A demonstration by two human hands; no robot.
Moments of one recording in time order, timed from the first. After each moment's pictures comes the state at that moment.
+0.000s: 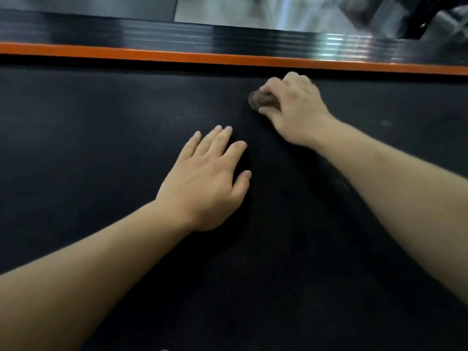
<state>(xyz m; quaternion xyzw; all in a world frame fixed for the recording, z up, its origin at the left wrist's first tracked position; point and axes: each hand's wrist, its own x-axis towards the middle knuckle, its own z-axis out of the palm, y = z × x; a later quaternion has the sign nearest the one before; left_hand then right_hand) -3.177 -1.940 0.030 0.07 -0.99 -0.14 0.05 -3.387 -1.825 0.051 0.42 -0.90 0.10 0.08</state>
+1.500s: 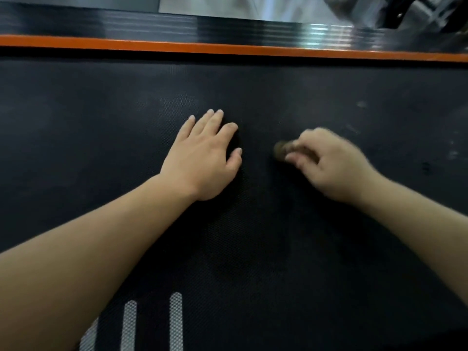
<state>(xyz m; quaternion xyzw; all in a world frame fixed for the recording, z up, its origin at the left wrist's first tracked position) -3.174 -1.937 0.035 0.08 -0.99 -0.13 0.04 -3.282 -1.700 0.054 0.47 -0.88 0.09 0.07</state>
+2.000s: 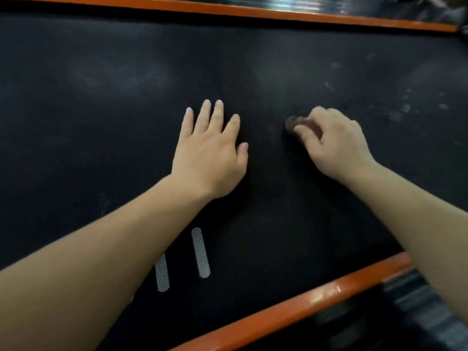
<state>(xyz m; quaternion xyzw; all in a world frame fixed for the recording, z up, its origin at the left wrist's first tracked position) -3.111 -1.898 0.030 0.06 -0.99 -0.13 0.03 -3.214 -1.682 0.061 0.28 -0.95 0.08 0.09</state>
